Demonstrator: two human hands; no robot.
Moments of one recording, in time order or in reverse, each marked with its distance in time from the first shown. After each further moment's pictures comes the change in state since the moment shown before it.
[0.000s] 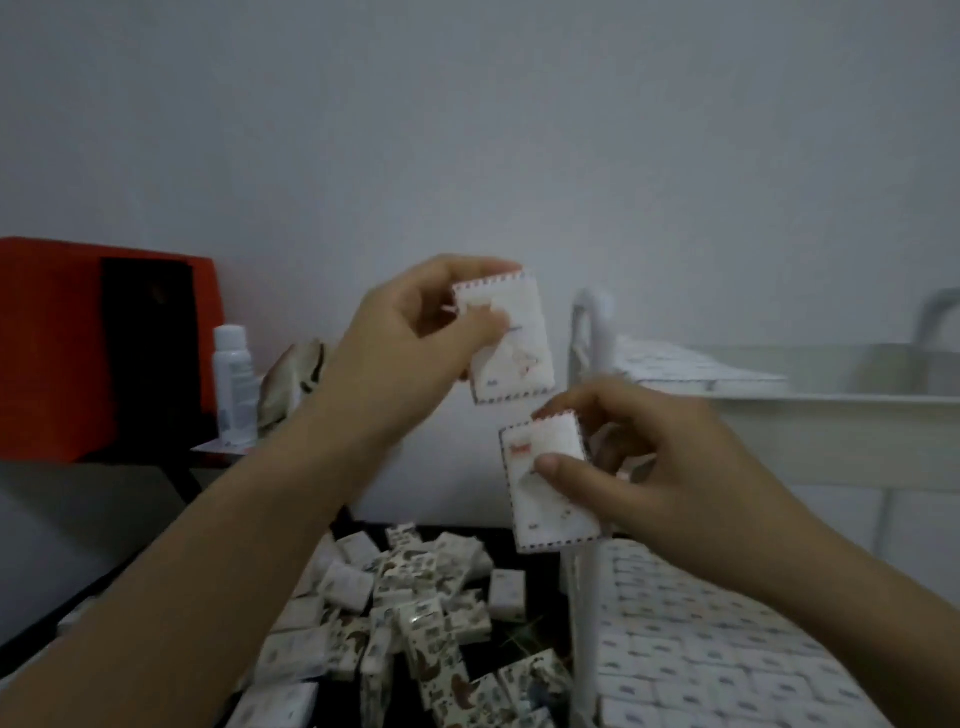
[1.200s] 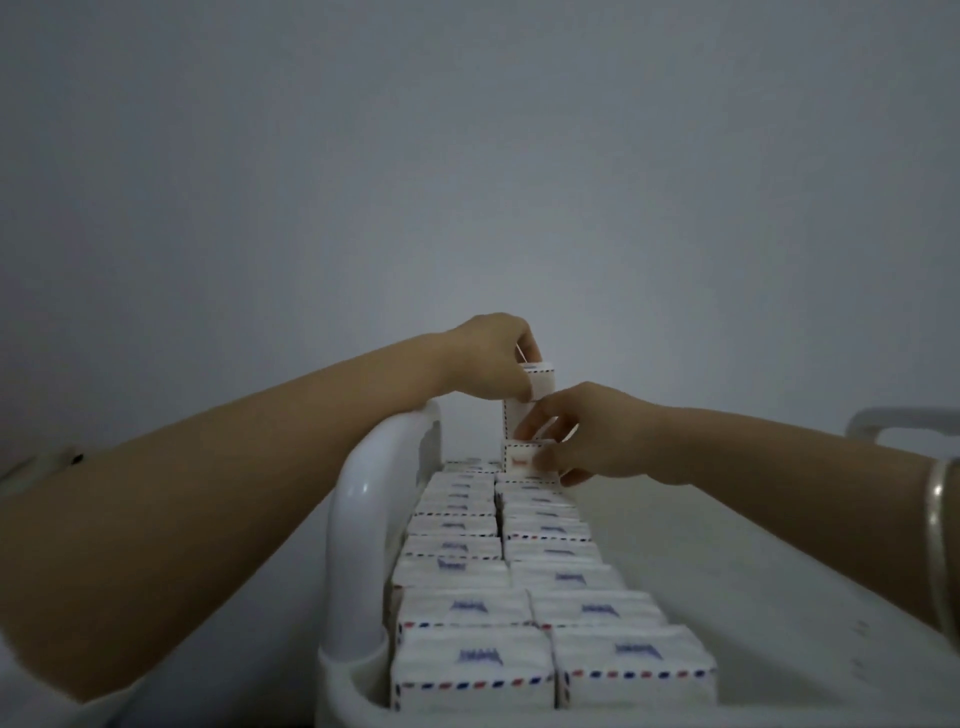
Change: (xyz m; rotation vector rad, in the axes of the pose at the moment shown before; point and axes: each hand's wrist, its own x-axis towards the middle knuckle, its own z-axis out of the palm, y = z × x) left_hand 0.265 -0.102 0.168 0.756 -0.476 0.014; right_hand 0.166 0.186 -0.105 -0.185 -0.214 0.492
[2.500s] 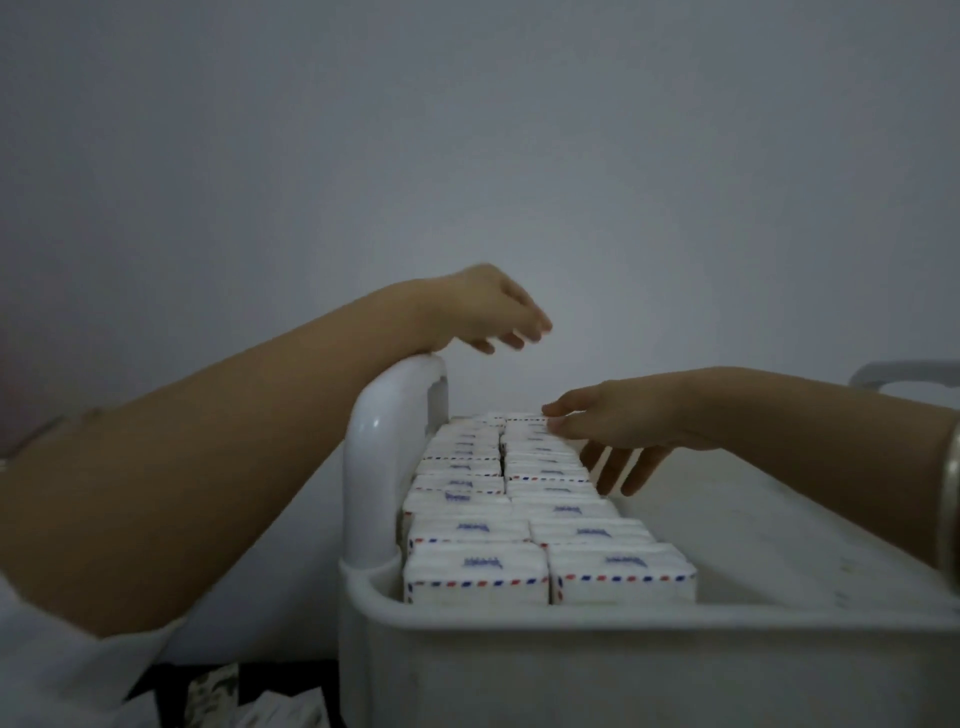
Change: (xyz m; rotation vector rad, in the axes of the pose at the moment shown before) left_hand -0.021 0.007 -0.013 -0.313 -0.031 -0.122; right_hand -0.018 0.003 -0.001 -0.116 -0.246 0.235
